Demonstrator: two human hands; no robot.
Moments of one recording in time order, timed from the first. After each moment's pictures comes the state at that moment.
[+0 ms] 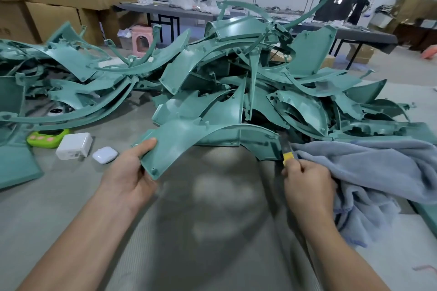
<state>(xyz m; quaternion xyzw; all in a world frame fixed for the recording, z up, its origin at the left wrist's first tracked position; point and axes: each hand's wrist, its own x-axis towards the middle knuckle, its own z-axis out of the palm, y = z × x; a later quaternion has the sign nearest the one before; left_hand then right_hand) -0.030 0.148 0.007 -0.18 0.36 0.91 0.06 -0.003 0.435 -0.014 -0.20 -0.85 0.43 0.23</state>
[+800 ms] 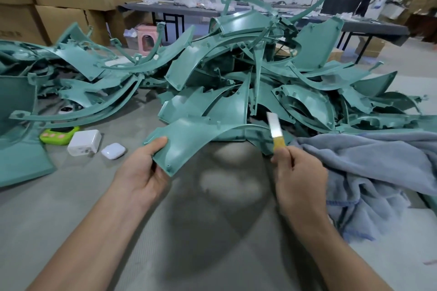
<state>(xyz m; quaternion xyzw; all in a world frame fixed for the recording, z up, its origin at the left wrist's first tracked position) -0.022 0.158 0.011 -0.17 0.32 0.93 0.06 0.009 0.407 -0.005 -0.08 -0.86 0.42 0.27</state>
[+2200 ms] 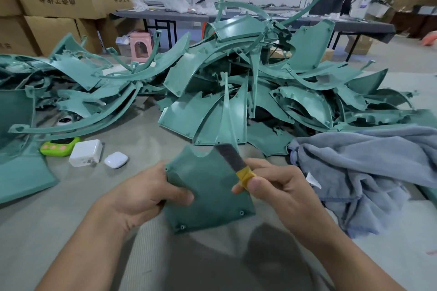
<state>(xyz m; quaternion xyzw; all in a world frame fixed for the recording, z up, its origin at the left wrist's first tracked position) -0.009 0.130 -0.003 0.14 0.60 0.74 0.26 0.037 0.393 0.003 0.22 -0.74 0.63 0.05</state>
